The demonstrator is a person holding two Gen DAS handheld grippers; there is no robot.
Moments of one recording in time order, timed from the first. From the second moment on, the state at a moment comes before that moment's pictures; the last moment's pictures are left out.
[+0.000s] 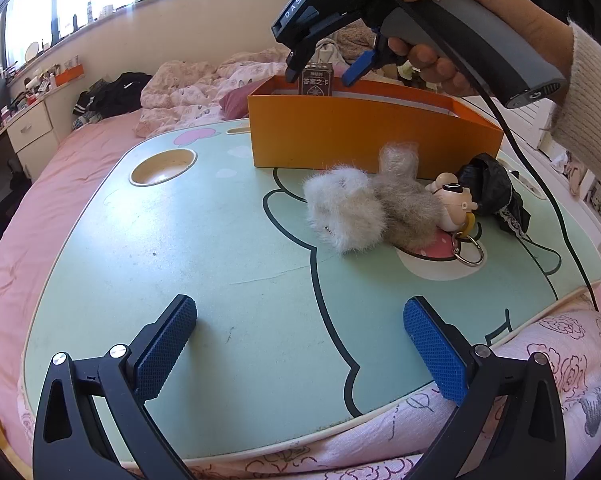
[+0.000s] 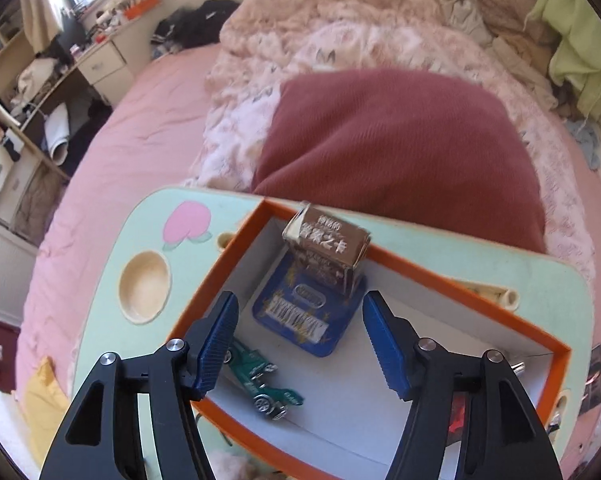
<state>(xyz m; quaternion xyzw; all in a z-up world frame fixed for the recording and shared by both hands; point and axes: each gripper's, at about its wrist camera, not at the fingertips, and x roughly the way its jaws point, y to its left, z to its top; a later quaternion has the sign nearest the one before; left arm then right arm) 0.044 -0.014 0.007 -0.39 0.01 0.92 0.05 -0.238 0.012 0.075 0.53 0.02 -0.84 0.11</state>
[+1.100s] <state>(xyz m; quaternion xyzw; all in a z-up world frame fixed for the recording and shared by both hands) 0.042 -0.012 0.007 -0.39 0.01 0.92 0.05 -0.129 0.018 0.138 0.36 0.01 -0.92 0.15</state>
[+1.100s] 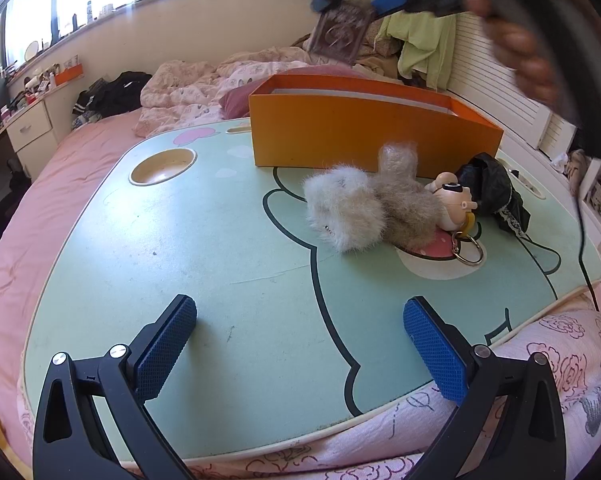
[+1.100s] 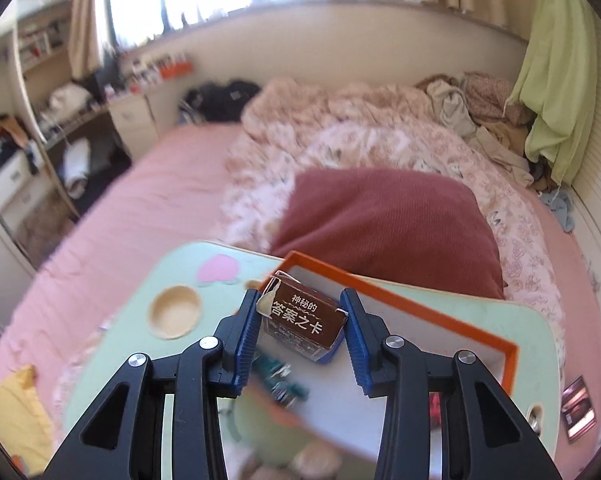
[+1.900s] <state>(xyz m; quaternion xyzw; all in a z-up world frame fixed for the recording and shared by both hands) 0.037 -0.016 0.005 -0.40 0.01 0.91 0.05 0.017 0.096 0.062 0.38 -0.04 -0.91 0.17</state>
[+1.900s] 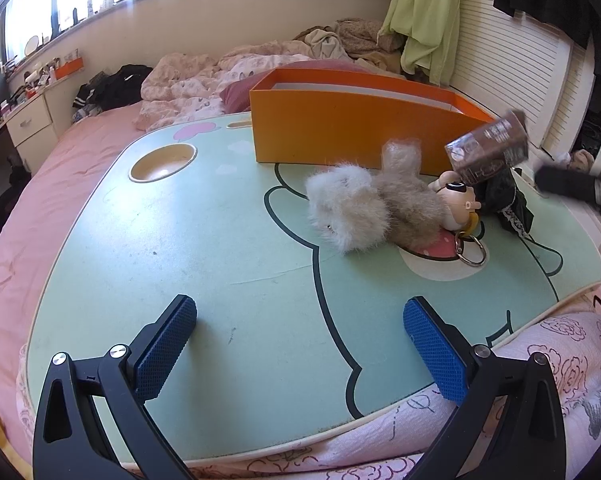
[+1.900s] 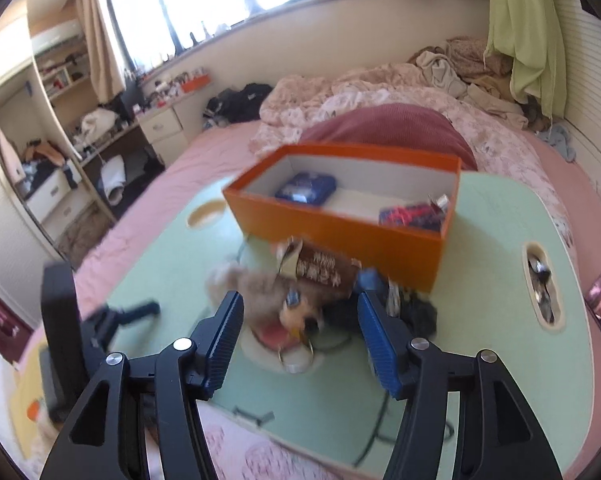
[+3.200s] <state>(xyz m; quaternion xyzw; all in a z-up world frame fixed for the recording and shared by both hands) -0.029 -0.020 0.098 -0.37 0.03 0.92 0.08 0.033 0.083 0.005 0.44 0.05 -0.89 0.10</state>
